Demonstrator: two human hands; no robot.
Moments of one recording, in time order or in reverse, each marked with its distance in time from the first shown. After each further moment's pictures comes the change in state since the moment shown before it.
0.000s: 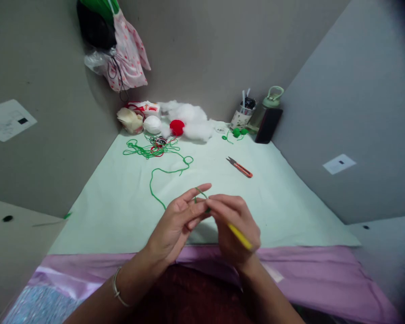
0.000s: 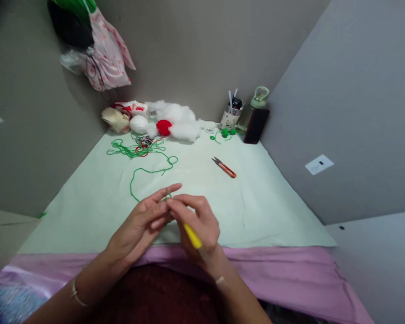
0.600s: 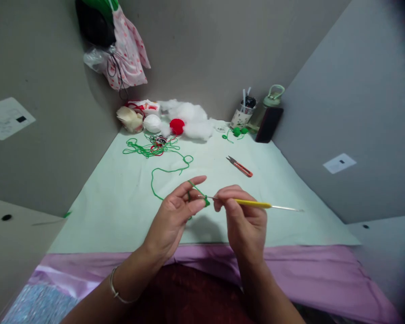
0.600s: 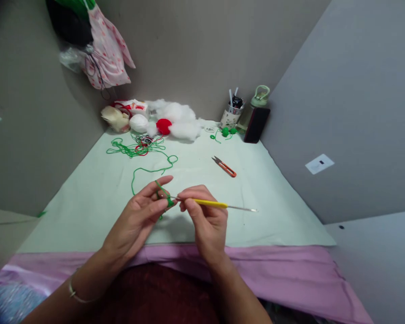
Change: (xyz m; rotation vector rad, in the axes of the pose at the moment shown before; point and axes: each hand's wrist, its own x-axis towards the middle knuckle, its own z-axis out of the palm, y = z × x) left_hand 0.000 0.002 -0.002 0.062 0.056 0.126; right_hand 0.014 0.001 0.004 0.466 0.071 0.322
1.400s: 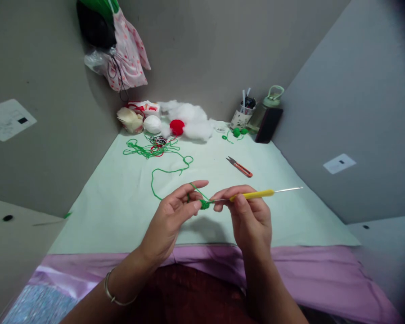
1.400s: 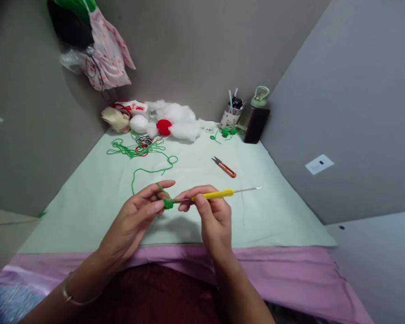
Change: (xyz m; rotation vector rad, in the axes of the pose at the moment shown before) left_hand -0.005 0.009 0.000 0.191 -0.044 0.048; right_hand 0.004 -0.001 -0.012 0.208 -0.068 0.190
